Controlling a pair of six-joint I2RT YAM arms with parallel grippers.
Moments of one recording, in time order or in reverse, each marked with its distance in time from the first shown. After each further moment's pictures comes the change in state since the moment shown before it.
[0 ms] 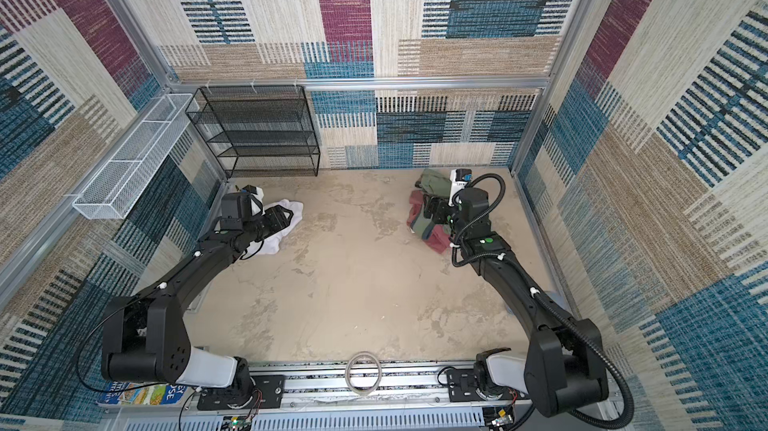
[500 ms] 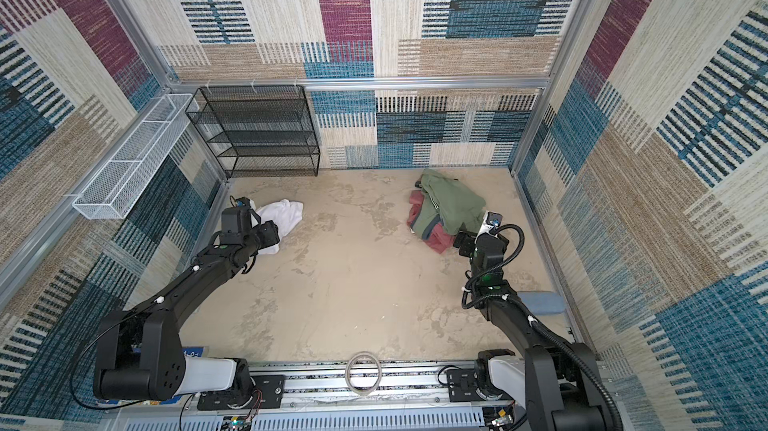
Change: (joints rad) left arm -0.004 -0.073 -0.146 0.039 -0.274 0.203; right arm -0.108 -0.103 -0.485 0.430 0.333 -0.084
